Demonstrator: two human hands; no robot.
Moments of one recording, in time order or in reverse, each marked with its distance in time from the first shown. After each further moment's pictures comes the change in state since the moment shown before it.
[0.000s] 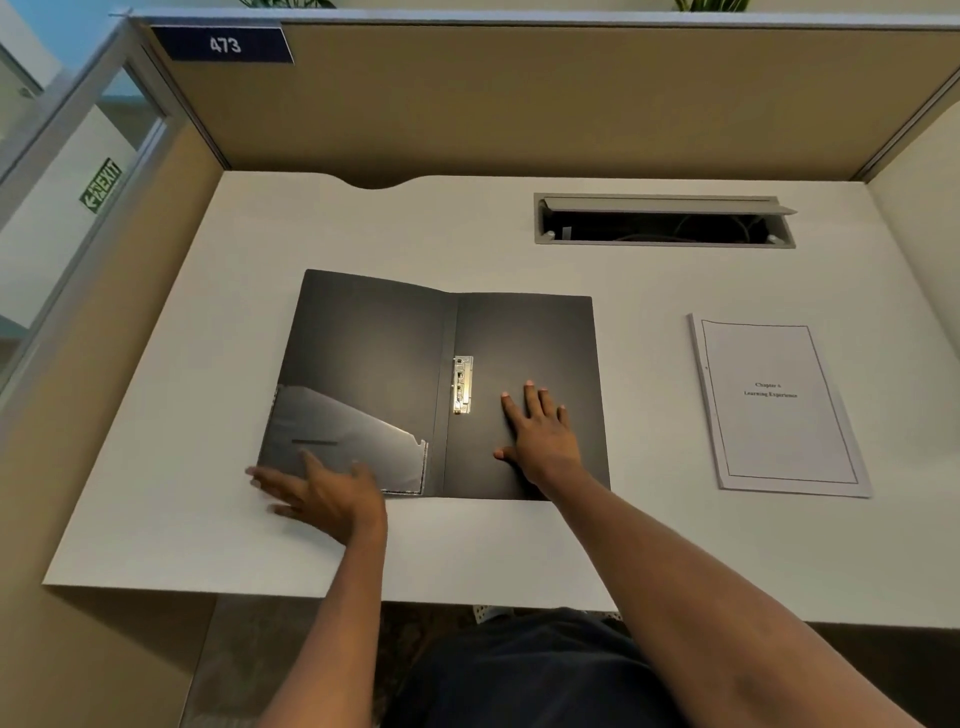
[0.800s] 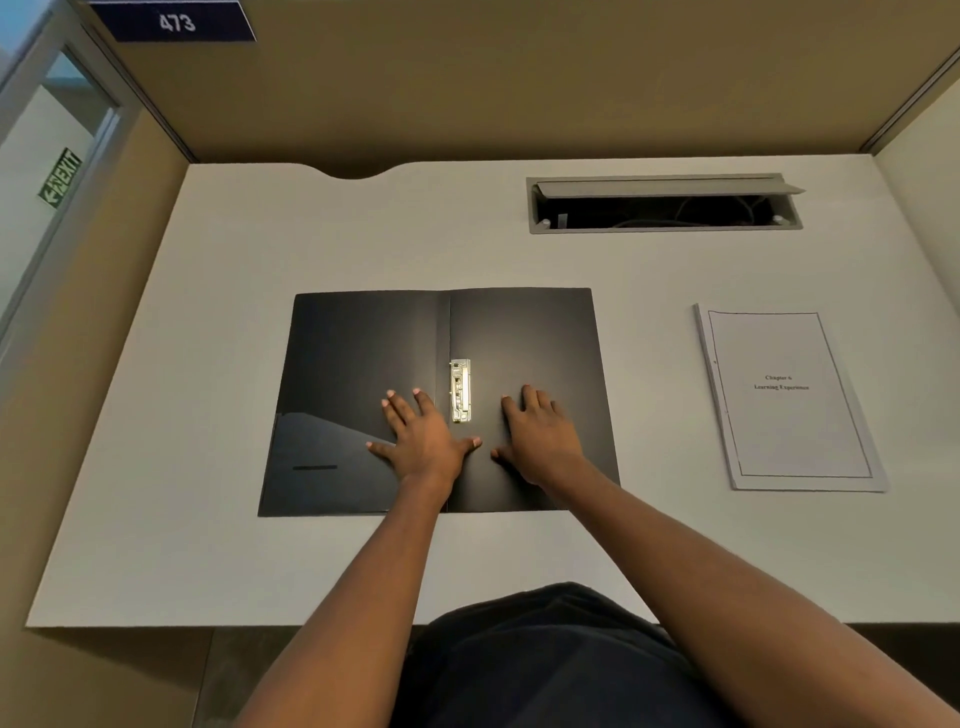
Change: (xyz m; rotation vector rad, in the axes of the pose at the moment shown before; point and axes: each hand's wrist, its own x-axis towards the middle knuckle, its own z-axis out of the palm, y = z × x) left_hand -0.015 0.096 0.060 0.643 -0.668 0.457; right_hand 0.015 -0.012 -0.016 -0.060 0.071 -0.027
